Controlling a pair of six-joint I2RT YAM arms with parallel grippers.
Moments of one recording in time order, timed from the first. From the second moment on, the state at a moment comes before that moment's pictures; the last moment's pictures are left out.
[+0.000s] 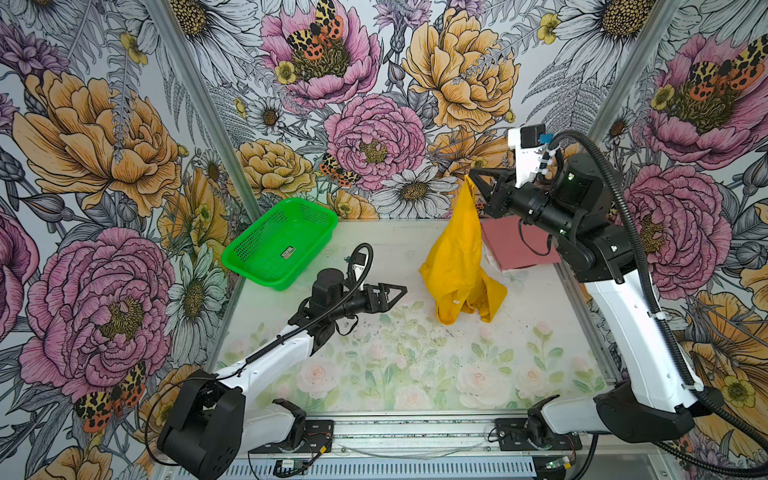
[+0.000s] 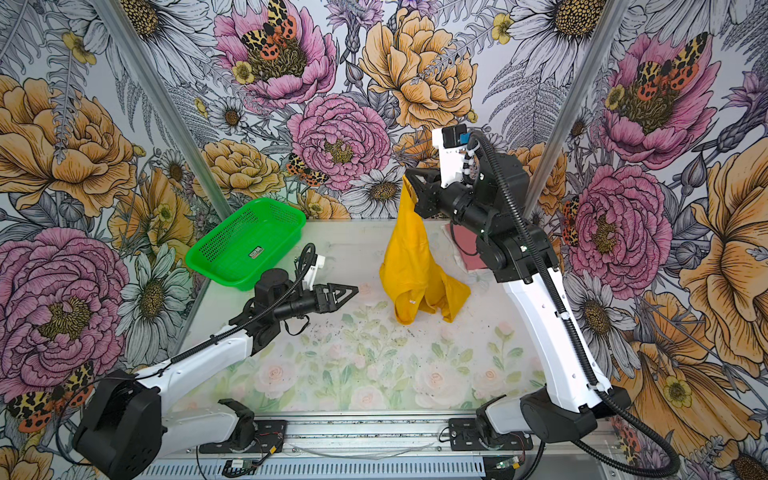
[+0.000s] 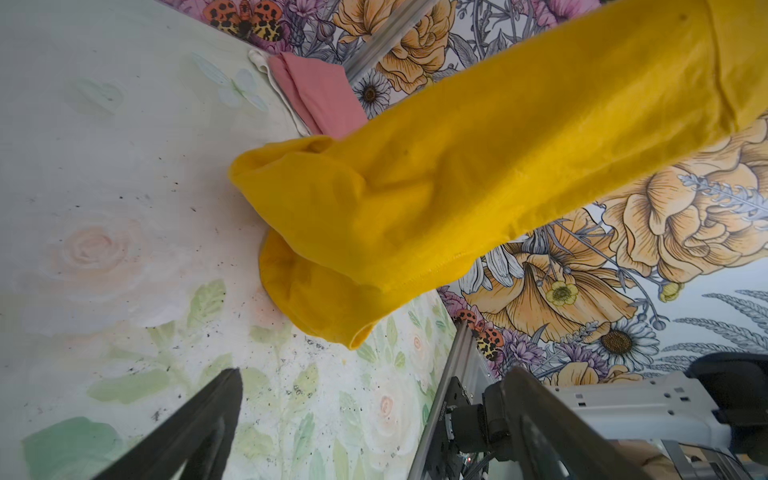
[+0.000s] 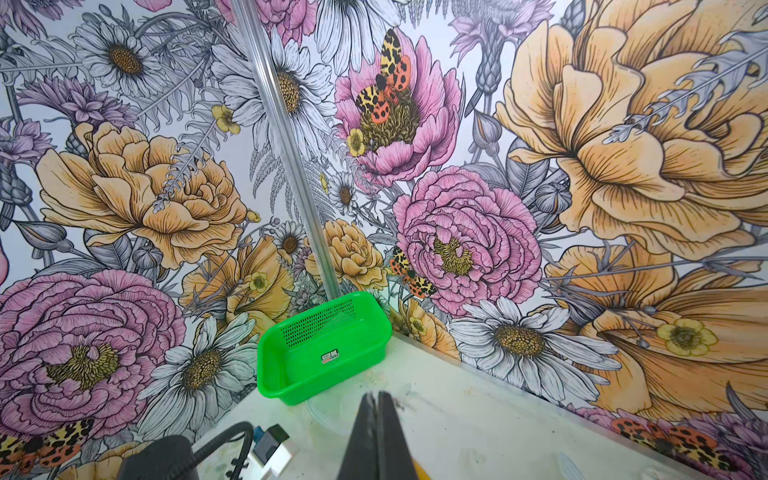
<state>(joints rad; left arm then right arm) -0.50 1.19 0.63 0.31 0.61 -0.71 0.42 1.41 1.98 -0.61 -0.28 0.17</state>
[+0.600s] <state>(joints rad) -0.94 1.37 0.77 0.32 -0.15 -0.47 0.71 1.52 2.15 -0.63 -0.07 0.15</state>
